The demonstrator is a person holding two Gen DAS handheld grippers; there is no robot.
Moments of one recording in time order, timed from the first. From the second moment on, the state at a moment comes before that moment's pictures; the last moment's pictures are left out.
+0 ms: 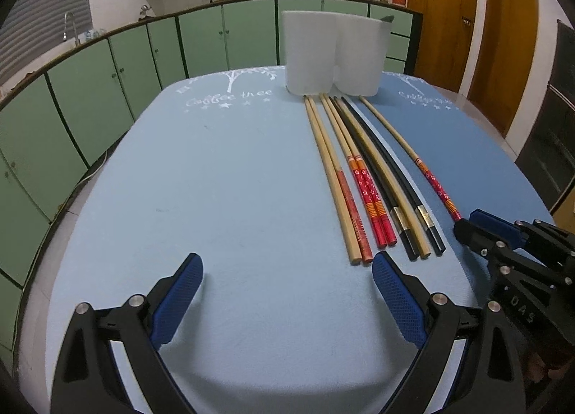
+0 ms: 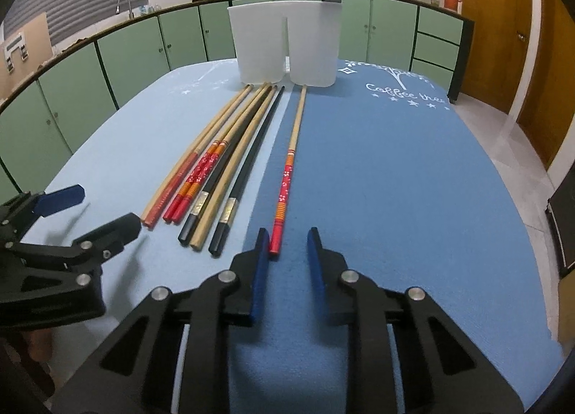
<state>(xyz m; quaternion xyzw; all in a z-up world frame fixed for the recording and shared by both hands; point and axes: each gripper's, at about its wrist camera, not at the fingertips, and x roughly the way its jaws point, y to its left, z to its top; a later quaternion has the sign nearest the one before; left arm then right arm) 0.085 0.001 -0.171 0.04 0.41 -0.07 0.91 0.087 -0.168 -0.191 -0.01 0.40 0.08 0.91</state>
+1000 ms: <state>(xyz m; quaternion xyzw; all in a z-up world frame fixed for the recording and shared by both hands) 0.102 -0.004 -0.178 0.04 0.43 -0.06 0.90 0.086 -0.168 -0.192 0.01 0.40 0.08 0.91</state>
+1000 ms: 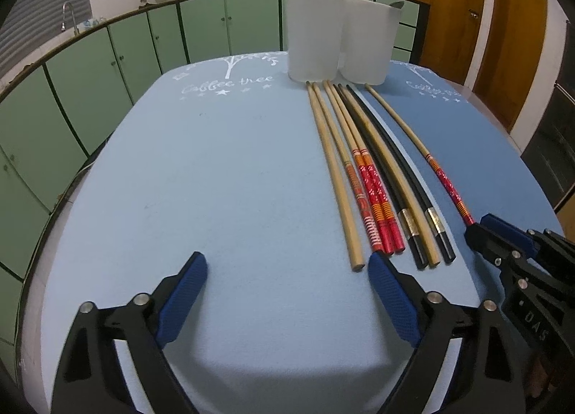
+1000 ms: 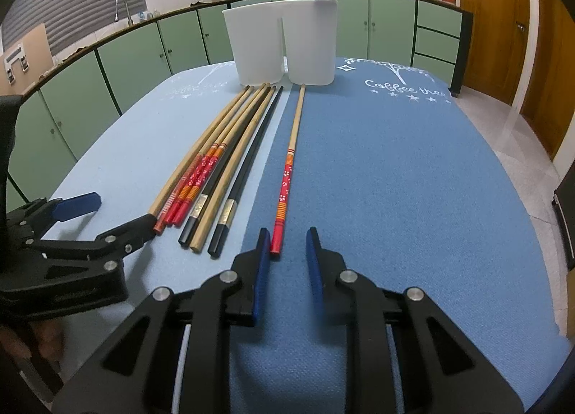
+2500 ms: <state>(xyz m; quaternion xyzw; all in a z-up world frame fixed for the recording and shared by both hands) 0.078 -0.010 -0.032 0.01 0.27 -0.10 0.96 0.091 -0.214 -0.060 0.05 0.29 0.10 0.95</state>
